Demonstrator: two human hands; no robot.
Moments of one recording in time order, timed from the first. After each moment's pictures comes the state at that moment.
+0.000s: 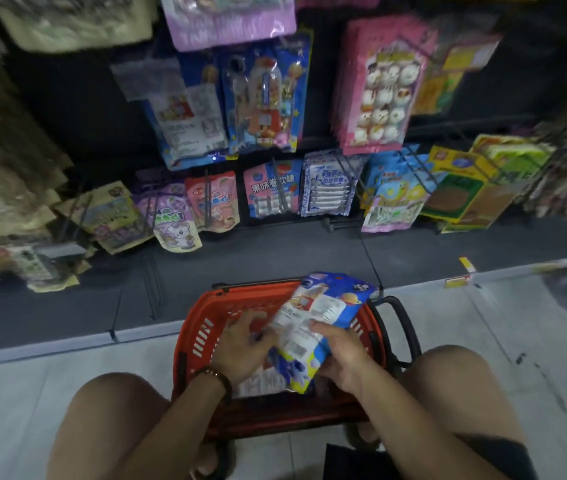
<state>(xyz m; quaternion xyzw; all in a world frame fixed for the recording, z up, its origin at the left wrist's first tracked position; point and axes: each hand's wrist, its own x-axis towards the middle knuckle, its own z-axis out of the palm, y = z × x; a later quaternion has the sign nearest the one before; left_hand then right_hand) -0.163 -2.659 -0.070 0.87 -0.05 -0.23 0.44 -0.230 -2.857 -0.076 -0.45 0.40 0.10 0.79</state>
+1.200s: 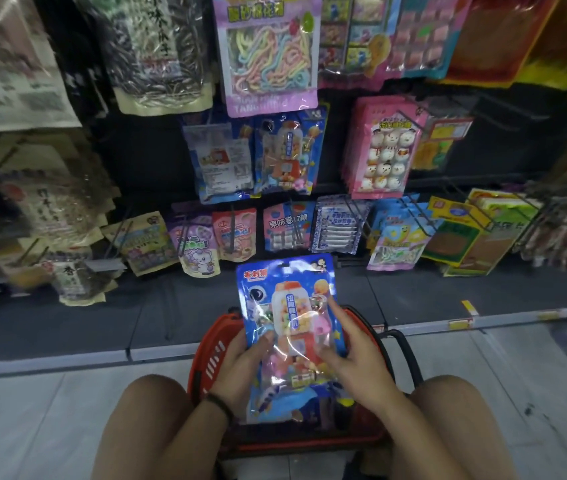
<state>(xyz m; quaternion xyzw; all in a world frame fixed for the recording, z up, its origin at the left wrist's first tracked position) -0.209 -2.645 -0.010 0.62 0.03 -0.23 0.75 -0.271 -2.860 0.009 -0.79 0.07 -0.04 0.61</state>
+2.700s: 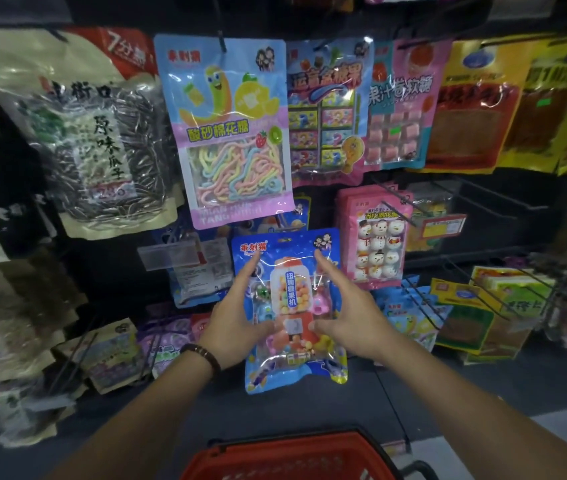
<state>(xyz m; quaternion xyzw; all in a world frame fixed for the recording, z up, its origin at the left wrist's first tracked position) 0.020 -2.721 0.147 0.81 -0.28 -0.03 0.51 -0.059 -2.950 0.159 -0.86 -0.01 -0.07 0.51</state>
